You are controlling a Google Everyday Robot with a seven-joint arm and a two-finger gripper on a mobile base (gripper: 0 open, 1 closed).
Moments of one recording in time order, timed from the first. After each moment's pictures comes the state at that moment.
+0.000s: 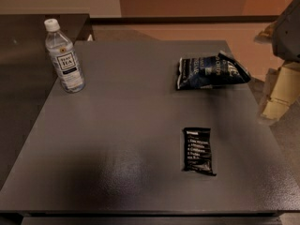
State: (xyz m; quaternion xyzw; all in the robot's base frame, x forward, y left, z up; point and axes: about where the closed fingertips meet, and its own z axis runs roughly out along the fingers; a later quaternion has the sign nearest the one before) arm 0.438 -0.217 0.976 -0.60 0.78 -0.03 0.16
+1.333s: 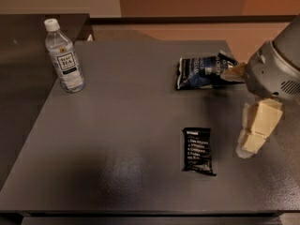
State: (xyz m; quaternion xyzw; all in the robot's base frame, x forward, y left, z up) arm 0.411 -0.172 0.913 -0.65 0.73 0.10 0.16
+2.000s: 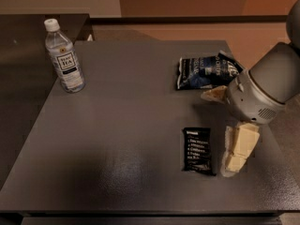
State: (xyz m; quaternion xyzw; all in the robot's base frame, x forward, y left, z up) arm 0.399 -0.143 0.863 -0.69 0.69 0.14 0.17
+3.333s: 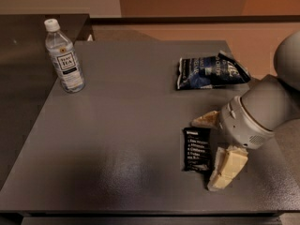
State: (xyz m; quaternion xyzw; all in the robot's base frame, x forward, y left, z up) arm 0.375 -0.131 0.820 -0.69 0.68 0.17 0.18
